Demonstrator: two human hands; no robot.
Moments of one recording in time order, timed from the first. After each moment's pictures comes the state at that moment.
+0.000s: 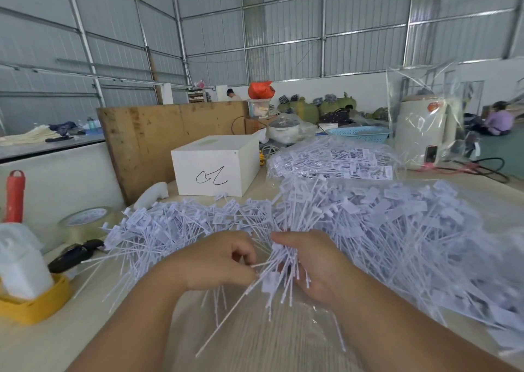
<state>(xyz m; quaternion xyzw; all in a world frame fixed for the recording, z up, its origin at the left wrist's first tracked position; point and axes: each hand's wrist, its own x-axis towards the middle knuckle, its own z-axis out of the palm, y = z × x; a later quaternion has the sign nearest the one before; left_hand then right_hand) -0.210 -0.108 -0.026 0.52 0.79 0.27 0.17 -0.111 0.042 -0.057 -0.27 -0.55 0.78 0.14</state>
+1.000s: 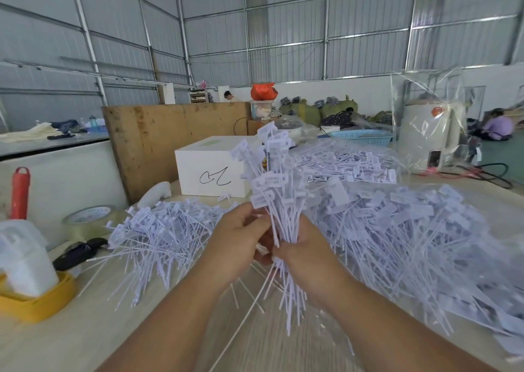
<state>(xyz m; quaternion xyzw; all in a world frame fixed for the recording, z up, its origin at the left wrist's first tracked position) -0.188 -0.075 -0.032 0.33 0.67 0.65 0.12 -0.113 0.026 -0.056 -0.02 -0.71 0.65 0.28</state>
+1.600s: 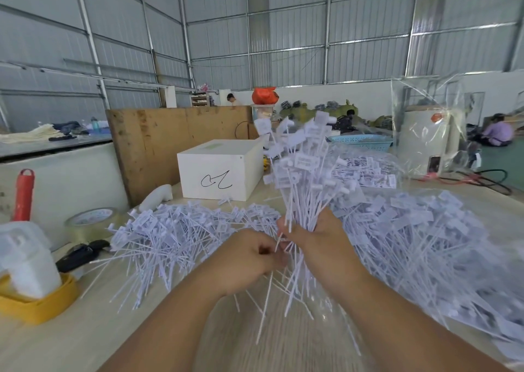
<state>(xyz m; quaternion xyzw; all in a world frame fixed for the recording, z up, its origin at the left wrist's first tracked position) -0.192 -0.087 -0.034 0.46 0.78 0.40 0.14 -0.105 0.040 -0.043 -0.07 -0.69 0.62 0.37</state>
